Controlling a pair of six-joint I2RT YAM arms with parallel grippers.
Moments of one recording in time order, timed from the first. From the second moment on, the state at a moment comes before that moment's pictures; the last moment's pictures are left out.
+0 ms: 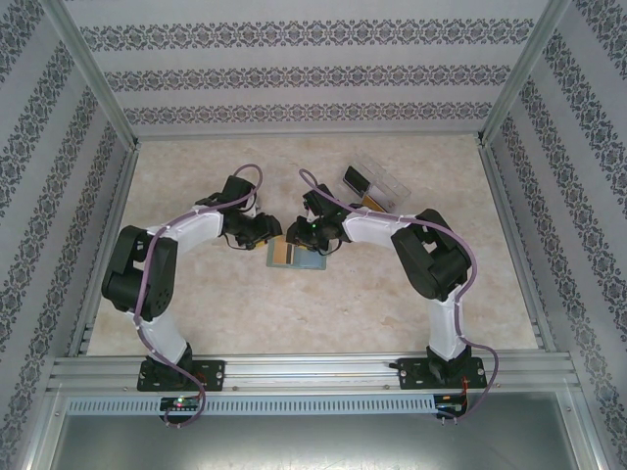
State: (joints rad) left arm -0.29 1.76 1.10 -0.46 0.43 -0.67; right arm 0.64 2.02 1.29 -0.24 -0.39 0.89
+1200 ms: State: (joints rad) left arm -0.33 1.87 1.14 -0.49 0.33 -0.62; right arm 0.62 2.05 1.28 -0.23 -0.43 0.87
